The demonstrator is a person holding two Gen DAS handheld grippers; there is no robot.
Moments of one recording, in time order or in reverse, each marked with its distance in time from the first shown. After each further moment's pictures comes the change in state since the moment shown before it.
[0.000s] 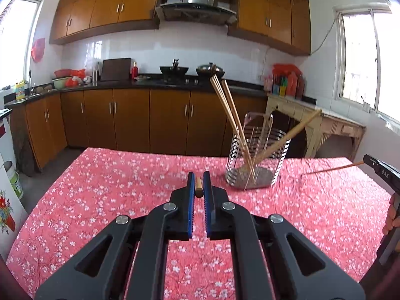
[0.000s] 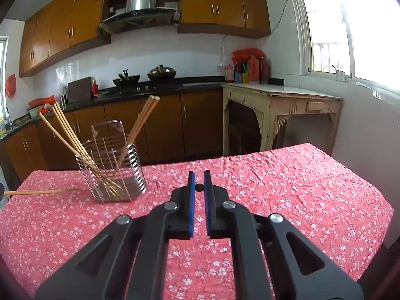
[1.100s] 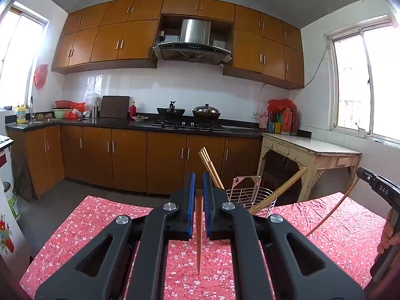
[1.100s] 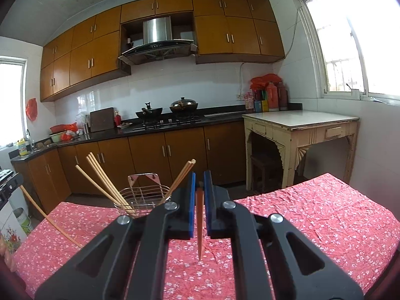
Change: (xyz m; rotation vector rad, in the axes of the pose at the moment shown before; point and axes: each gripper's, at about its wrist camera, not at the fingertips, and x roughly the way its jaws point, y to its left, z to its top) left arm -0.028 -0.019 0.064 0.011 -0.217 -0.014; right arm -0.037 0.018 0.062 0.028 -0.150 0.144
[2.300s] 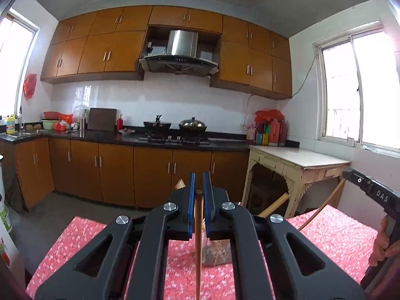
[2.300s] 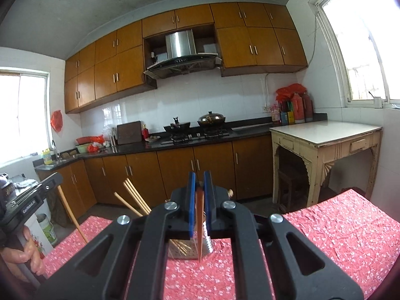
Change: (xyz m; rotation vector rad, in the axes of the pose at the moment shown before) left arm 0.001 -0.023 0.052 0.013 -0.064 -0.075; right arm -0.021 0.022 0.059 0.009 -0.079 0.166
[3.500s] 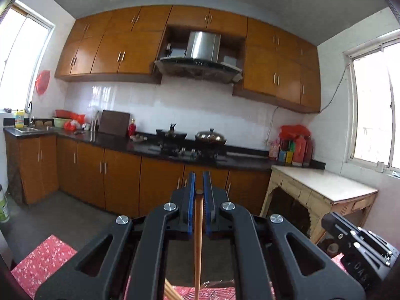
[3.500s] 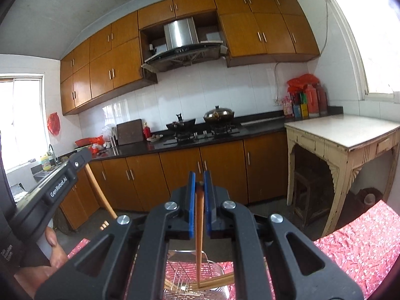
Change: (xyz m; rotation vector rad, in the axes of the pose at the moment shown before) left arm 0.162 -0.036 0.036 -0.072 -0.035 0.157; right arm 0.181 0.012 0.030 0.041 0.082 0.025
